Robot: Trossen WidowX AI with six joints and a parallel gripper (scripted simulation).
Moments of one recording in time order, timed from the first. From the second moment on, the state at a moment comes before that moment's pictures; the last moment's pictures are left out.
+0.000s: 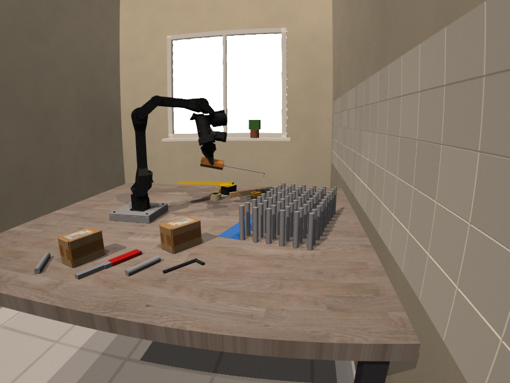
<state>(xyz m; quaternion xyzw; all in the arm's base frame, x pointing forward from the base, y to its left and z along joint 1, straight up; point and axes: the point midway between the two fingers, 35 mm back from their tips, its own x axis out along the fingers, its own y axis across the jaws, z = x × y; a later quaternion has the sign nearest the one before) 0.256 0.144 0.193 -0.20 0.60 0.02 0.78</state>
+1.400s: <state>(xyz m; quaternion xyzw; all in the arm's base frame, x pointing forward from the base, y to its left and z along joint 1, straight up) 0.265 0.097 0.109 -0.06 0.55 -0.16 0.81</state>
